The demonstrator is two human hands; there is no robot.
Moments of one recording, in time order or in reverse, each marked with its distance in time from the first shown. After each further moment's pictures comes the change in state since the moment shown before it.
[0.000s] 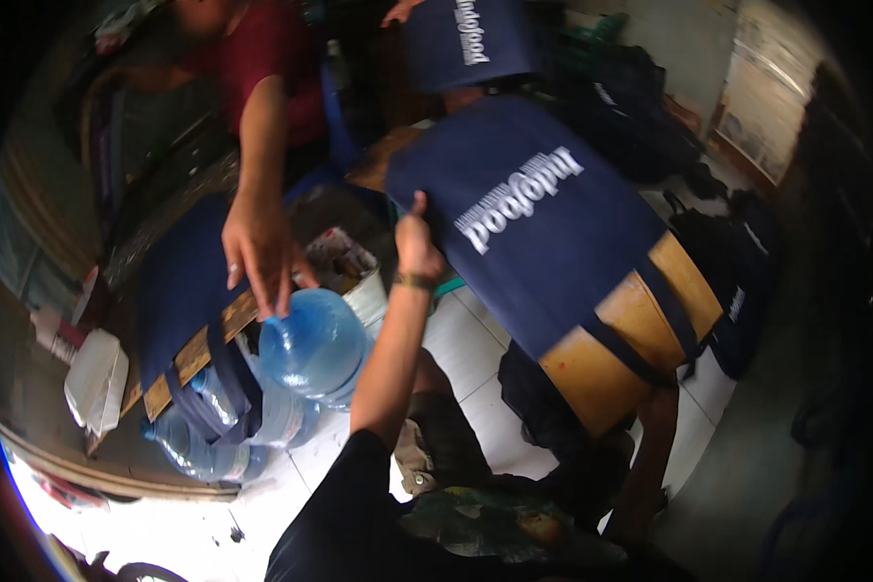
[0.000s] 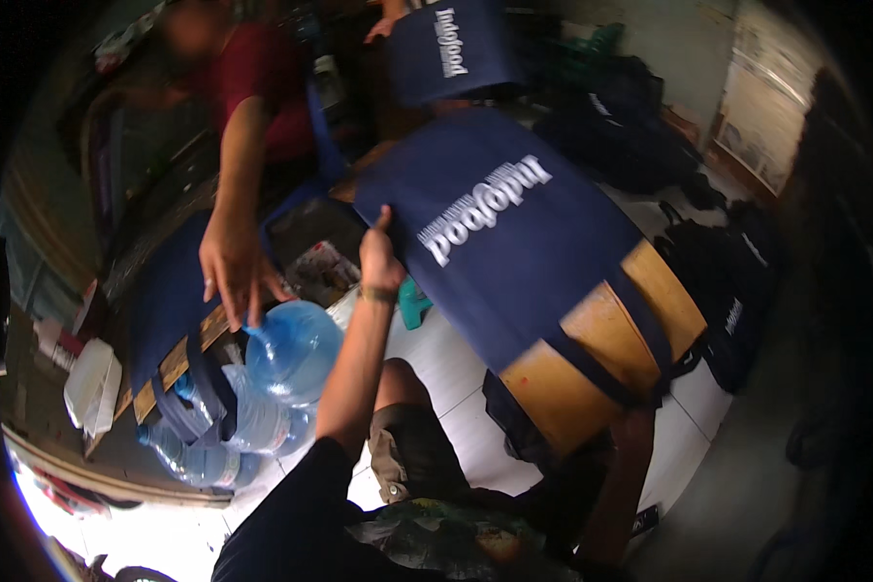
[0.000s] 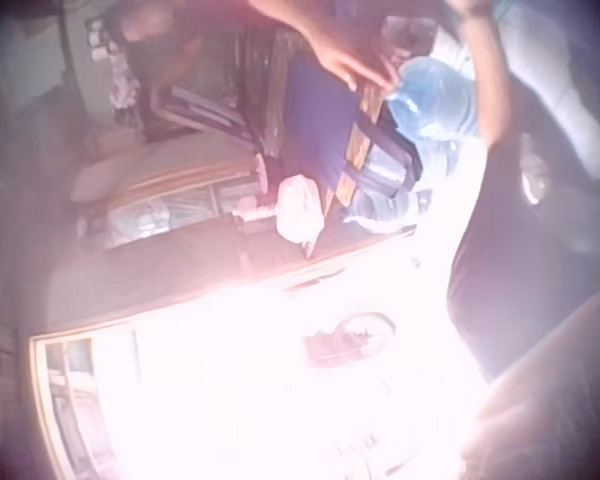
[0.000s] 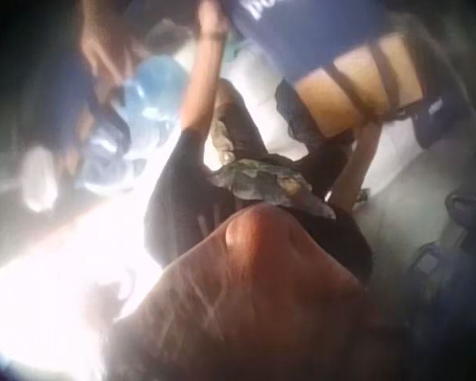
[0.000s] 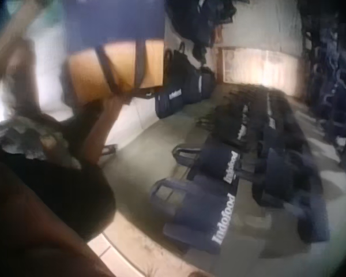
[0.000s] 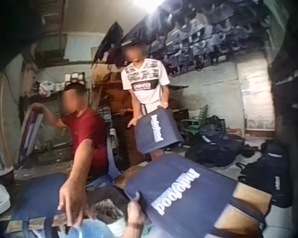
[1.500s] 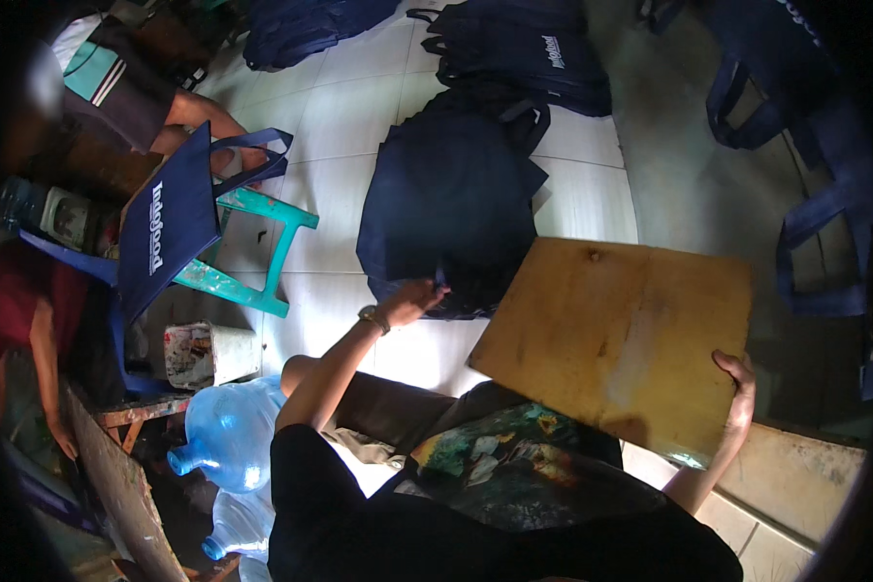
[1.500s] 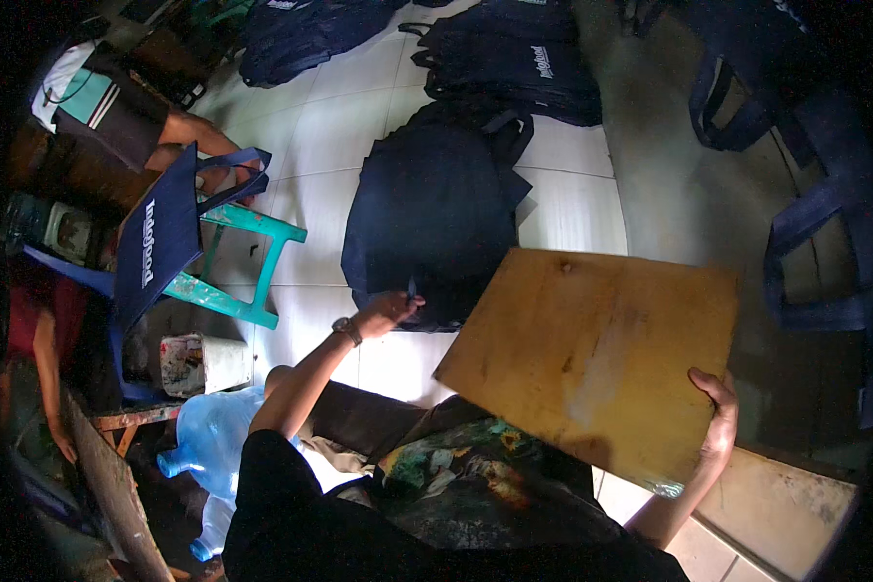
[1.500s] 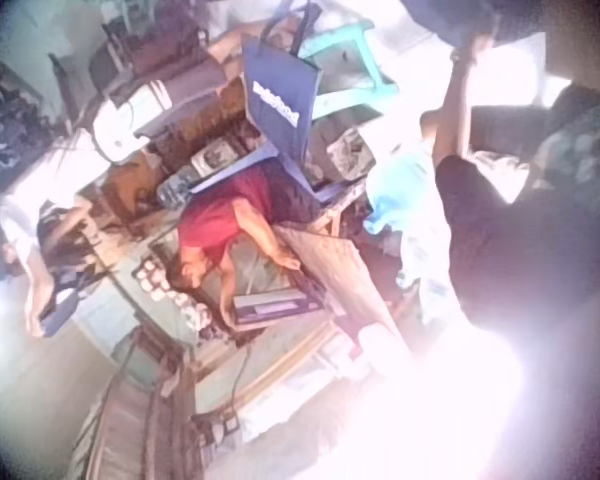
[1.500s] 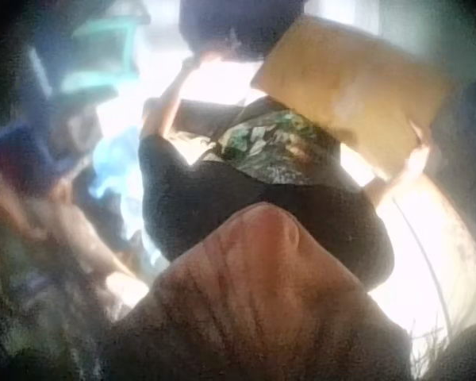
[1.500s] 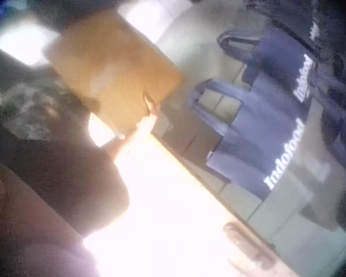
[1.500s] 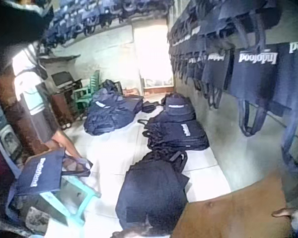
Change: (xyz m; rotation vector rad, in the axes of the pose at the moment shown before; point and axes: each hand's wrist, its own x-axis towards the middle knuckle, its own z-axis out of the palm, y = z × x) left_hand -0.106 -0.328 -0.128 1.336 -1.941 -0.145; right_hand -0.256 -0.202 -0.062 0.224 1.220 0.572
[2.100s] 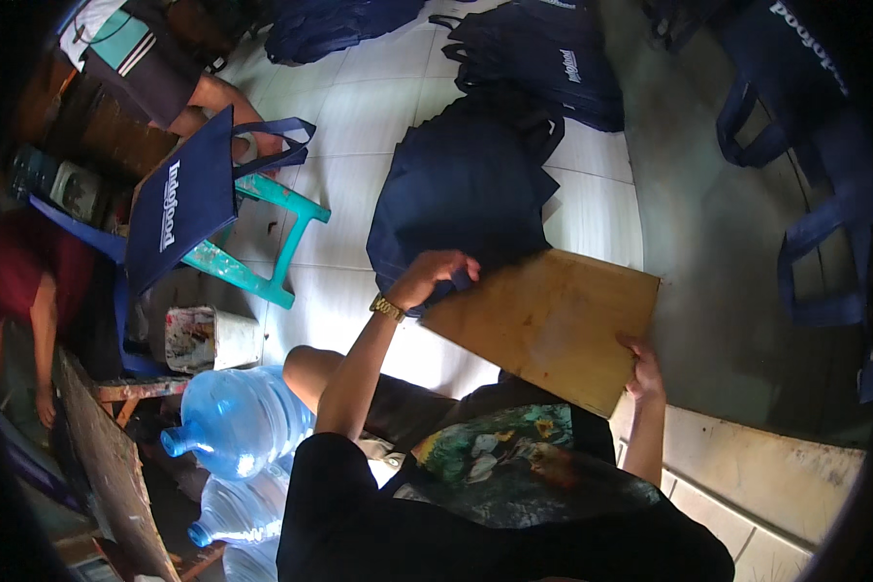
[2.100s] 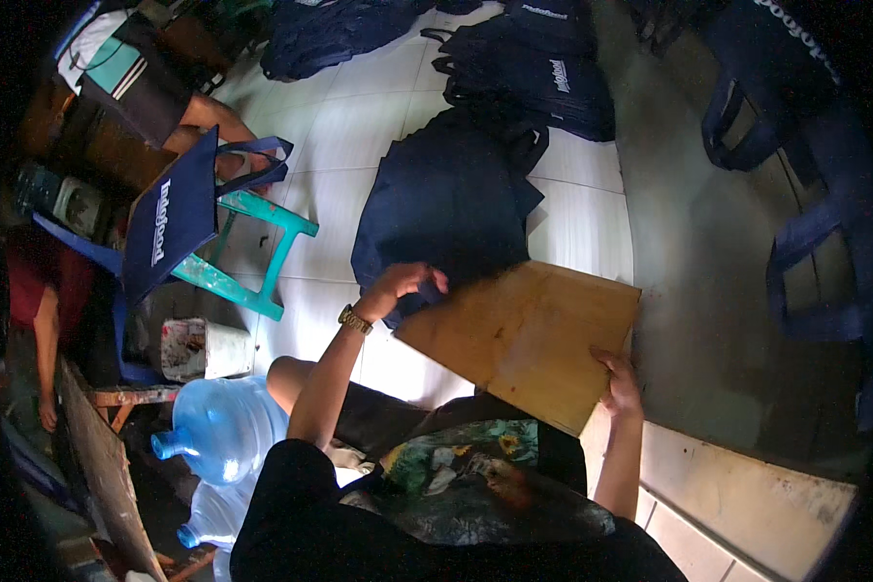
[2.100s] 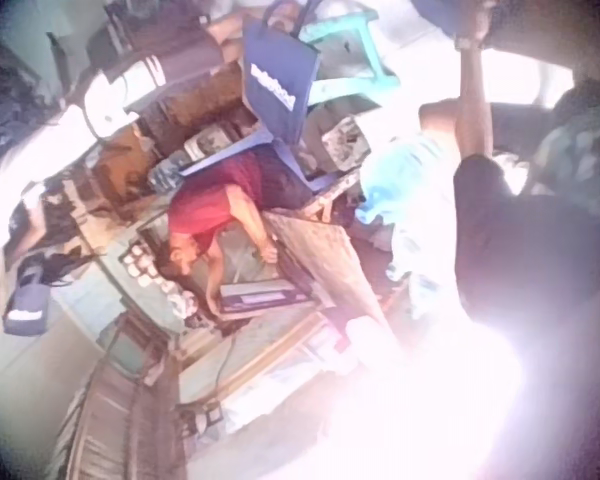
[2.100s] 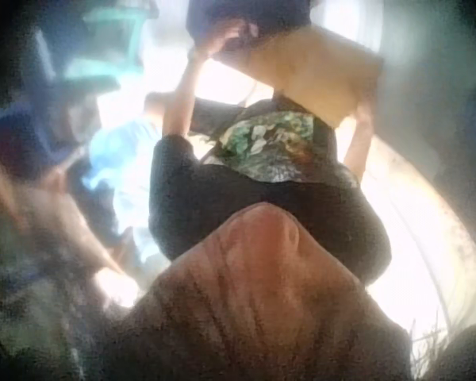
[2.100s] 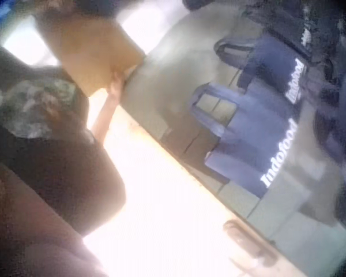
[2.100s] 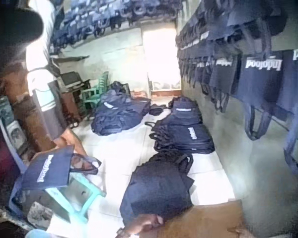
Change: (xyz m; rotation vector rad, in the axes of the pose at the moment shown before) left_hand 0.024 0.082 -0.056 -0.750 0.387 0.019; right_hand 0.120 0.183 -0.022 -0.013 -0.375 0.250
